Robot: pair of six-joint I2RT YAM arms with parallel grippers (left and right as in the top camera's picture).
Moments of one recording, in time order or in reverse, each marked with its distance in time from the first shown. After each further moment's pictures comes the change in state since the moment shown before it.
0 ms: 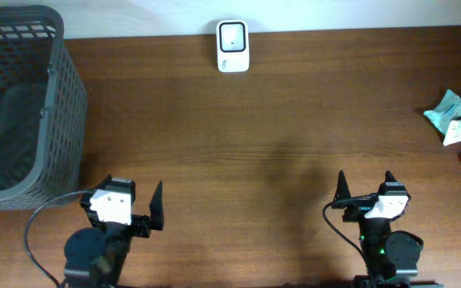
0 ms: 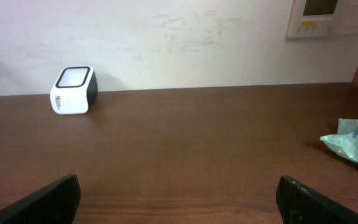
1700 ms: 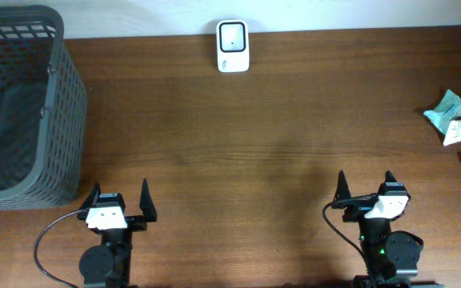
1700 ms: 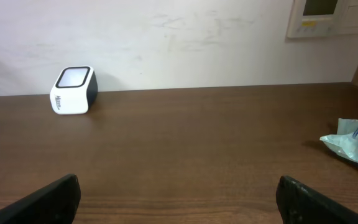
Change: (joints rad) left arm 0.167 -0.272 -0.430 0.341 -0.032 -0.055; right arm 0.000 0.000 0.000 -0.001 0.000 0.000
